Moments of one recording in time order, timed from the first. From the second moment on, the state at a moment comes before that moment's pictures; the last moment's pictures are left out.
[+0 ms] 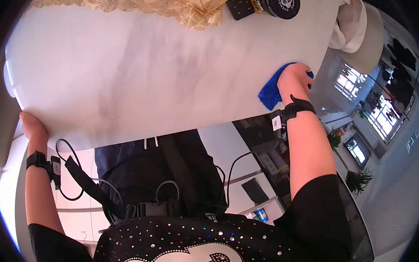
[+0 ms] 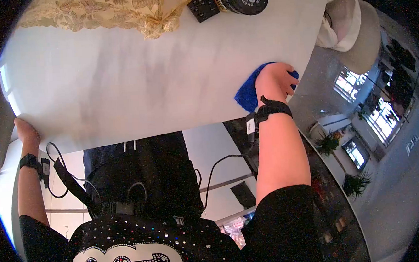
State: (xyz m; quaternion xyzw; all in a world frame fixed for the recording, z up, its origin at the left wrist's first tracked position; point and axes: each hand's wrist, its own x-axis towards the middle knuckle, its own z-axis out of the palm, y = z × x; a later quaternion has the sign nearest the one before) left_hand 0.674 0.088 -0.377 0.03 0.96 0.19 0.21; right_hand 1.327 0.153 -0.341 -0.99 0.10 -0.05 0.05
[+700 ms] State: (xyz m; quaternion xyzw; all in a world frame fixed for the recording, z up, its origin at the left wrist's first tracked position) left_hand 0.635 0.077 -0.382 0.02 0.94 0.25 0.23; right_hand 1.335 0.156 -0.345 -0.99 0.12 -0.06 0.07
